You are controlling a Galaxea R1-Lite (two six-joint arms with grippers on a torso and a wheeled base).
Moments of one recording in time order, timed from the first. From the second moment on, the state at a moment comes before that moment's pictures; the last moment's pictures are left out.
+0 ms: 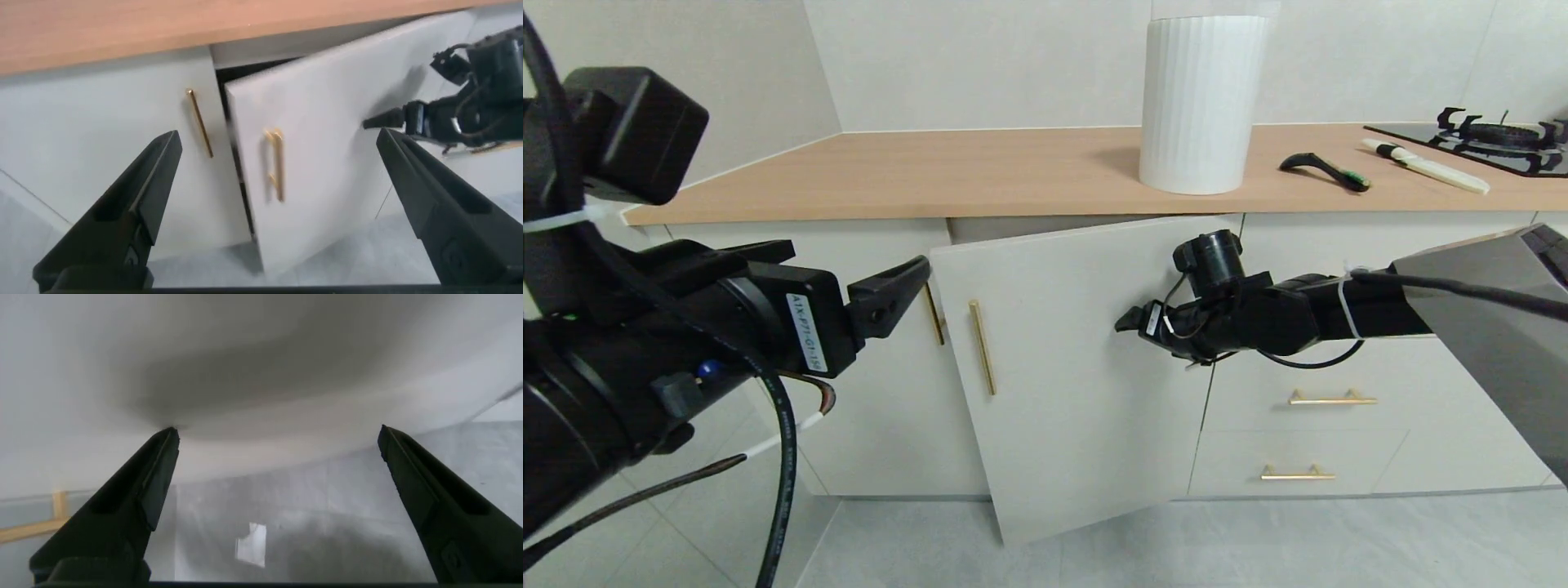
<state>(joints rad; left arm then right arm) -0.79 1.26 -0.85 -0.32 0.60 -0.03 0.49 2.26 -1.68 0.01 -0.02 0.68</state>
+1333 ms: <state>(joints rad) -0.79 1.21 -0.83 -0.32 0.59 0.01 0.46 2.18 -1.76 0.10 -0.20 0.74</state>
